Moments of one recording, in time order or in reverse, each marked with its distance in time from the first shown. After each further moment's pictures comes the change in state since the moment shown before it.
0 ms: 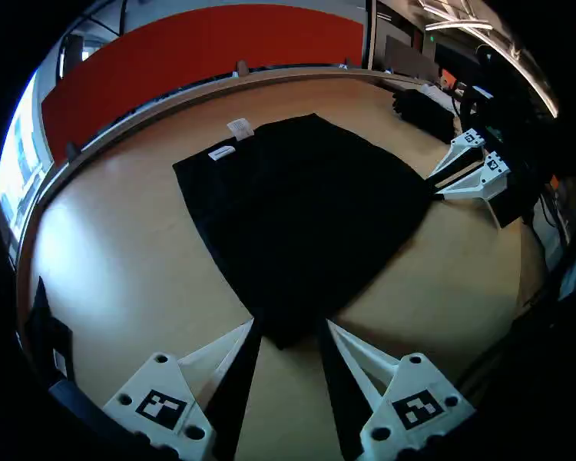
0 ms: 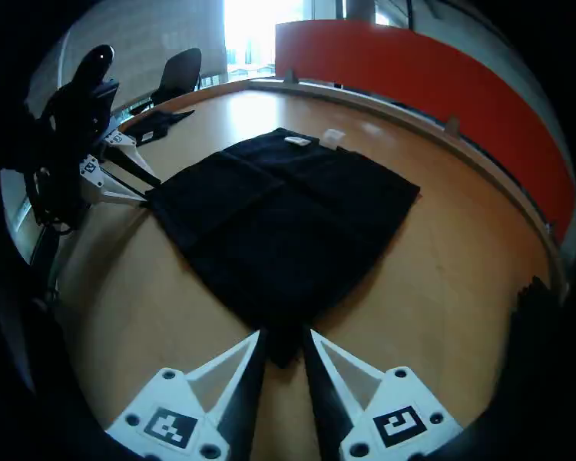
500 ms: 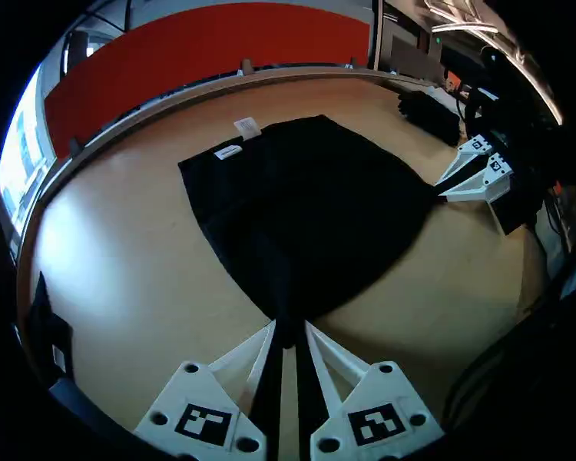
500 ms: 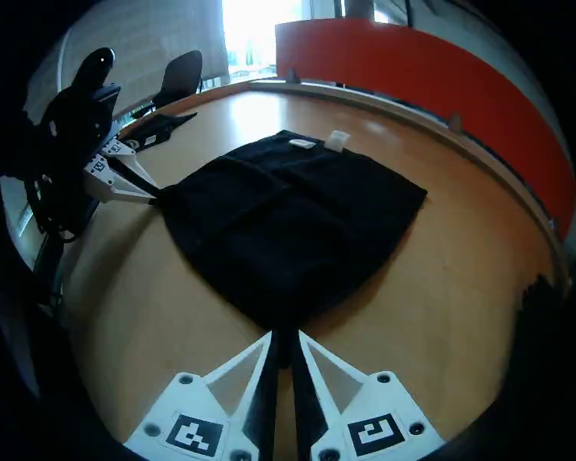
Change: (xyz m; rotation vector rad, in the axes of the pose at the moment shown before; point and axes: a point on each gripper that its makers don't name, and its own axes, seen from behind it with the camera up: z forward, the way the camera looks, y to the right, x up) left arm 0.003 0.000 0.001 0.016 -0.003 -0.027; right arm 0.002 -0.006 0.000 0.027 -0.001 0.014
